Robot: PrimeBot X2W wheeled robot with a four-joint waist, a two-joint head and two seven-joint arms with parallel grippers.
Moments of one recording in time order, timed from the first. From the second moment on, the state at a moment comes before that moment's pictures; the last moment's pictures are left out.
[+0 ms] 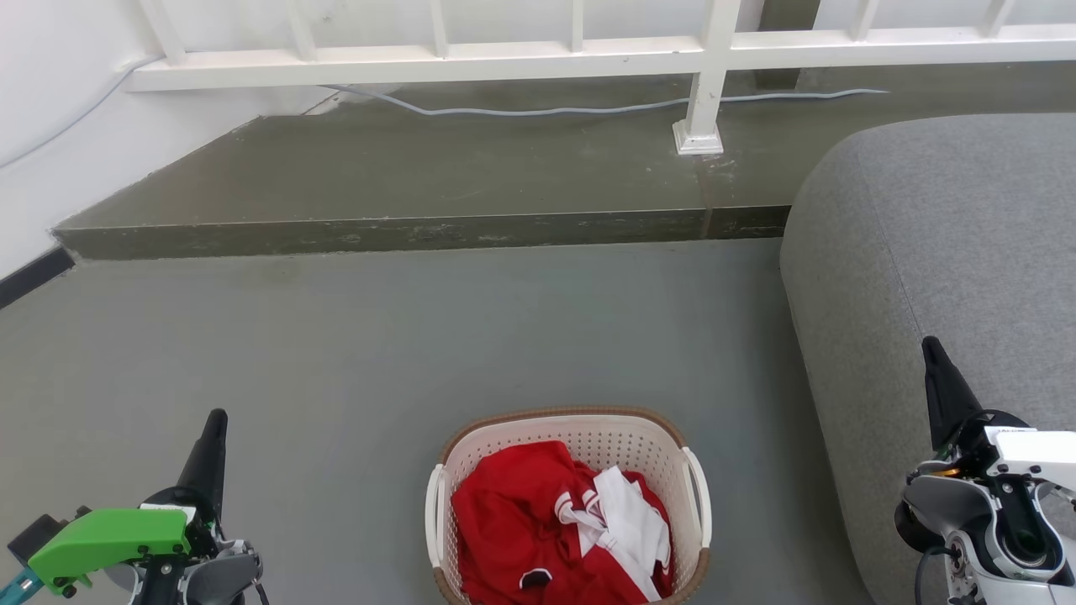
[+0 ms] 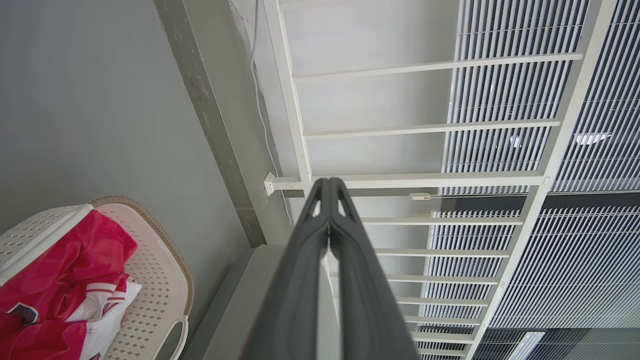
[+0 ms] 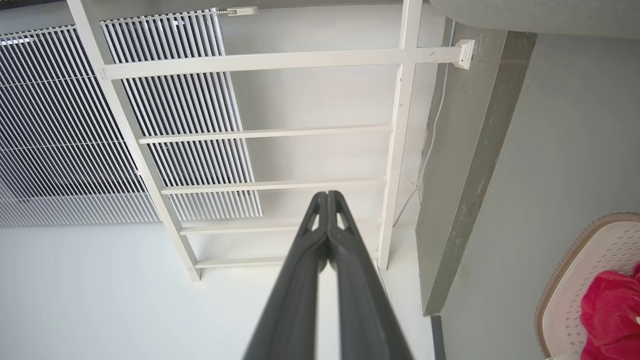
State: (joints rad) left arm -0.05 0.04 0.08 0.28 -1.60 -0.12 0.11; right arm -0.06 -0.04 -0.14 0.29 1.60 0.11 0.12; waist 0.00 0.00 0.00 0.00
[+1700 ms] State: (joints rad) left arm -0.05 0.04 0.08 0.28 -1.60 -0.12 0.11; right arm -0.06 -0.04 -0.14 0.28 1.60 0.11 0.12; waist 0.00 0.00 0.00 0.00
